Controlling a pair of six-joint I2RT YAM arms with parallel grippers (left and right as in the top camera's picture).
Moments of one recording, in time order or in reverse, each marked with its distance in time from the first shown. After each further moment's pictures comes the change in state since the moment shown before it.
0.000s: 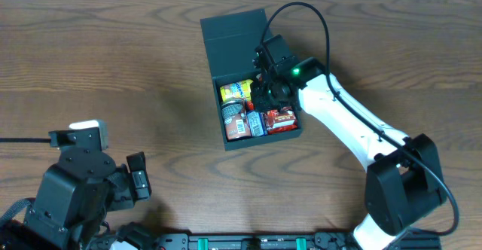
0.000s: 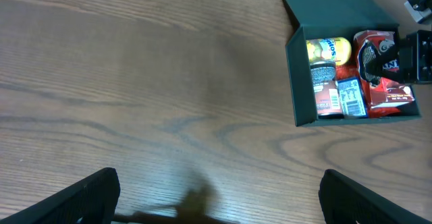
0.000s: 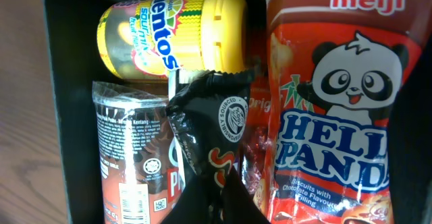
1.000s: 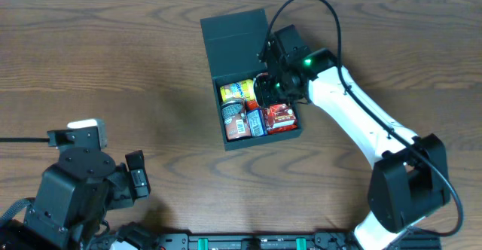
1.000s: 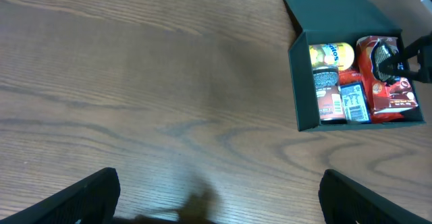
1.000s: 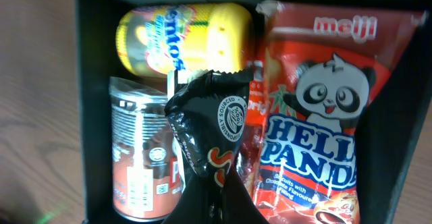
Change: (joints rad) left arm 0.000 0.000 0.000 0.008 -0.018 0.000; right arm -0.062 0.000 0.043 -0.050 -0.091 -0.096
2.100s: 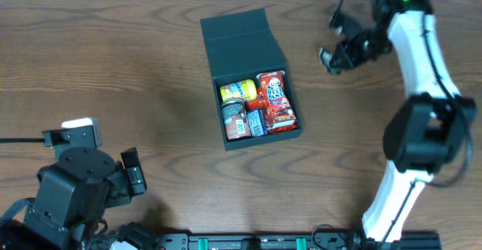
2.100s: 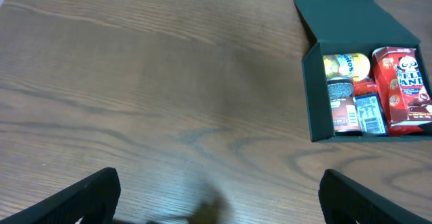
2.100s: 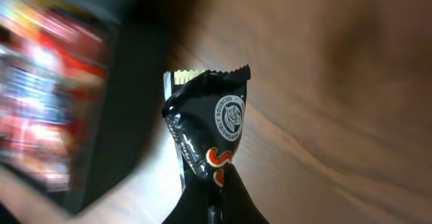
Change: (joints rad) left arm 0.000 0.000 0.000 0.002 -0.060 0.001; right arm -0.527 0.297 0.569 -0.478 -0.202 -0.800
